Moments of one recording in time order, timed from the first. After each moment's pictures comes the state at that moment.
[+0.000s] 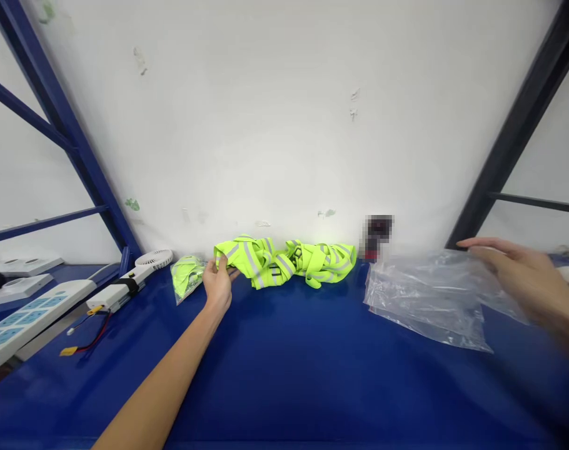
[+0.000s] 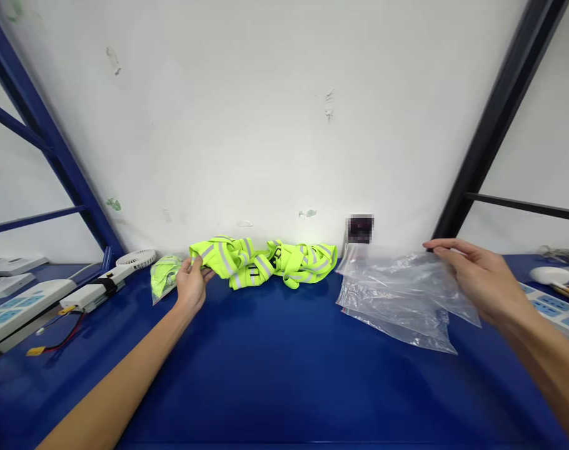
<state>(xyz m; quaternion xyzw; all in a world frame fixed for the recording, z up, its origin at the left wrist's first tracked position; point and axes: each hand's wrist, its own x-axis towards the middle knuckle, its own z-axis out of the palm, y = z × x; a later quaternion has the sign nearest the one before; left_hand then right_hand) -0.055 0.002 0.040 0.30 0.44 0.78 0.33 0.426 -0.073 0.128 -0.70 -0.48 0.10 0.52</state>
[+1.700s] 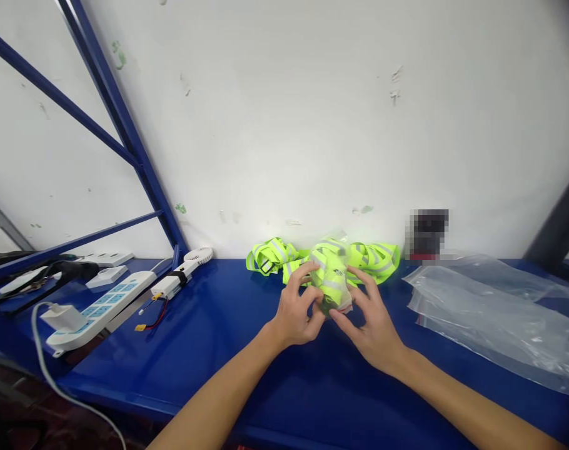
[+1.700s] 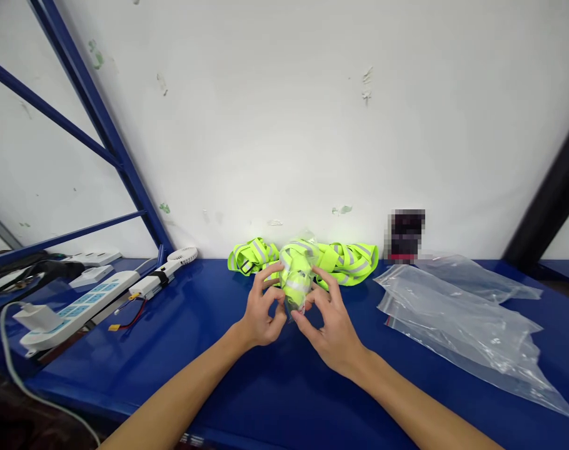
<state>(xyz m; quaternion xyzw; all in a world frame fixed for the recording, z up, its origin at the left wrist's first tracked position) 0.008 -0.074 0.040 0.82 0.25 0.51 -0.08 0.198 -0.082 0.031 -0.32 -0.79 0.07 0.51</state>
